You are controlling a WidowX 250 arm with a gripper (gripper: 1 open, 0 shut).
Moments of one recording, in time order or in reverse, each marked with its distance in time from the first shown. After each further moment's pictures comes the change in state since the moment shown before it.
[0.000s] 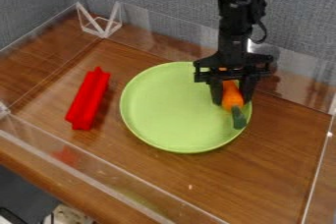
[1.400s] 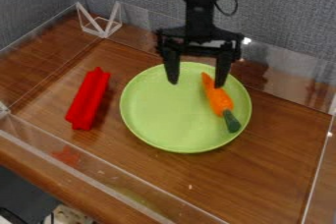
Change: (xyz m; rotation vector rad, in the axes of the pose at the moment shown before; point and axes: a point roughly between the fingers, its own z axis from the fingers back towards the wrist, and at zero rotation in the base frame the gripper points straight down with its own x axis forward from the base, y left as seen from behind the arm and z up) arm -0.020 0.043 0.044 0.031 0.081 -0.202
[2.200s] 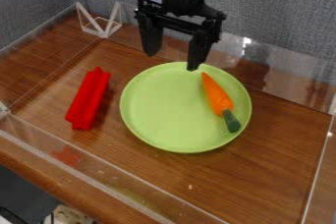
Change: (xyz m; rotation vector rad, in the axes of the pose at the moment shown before) arm -0.026 0.028 0.051 0.080 -0.012 -0.355
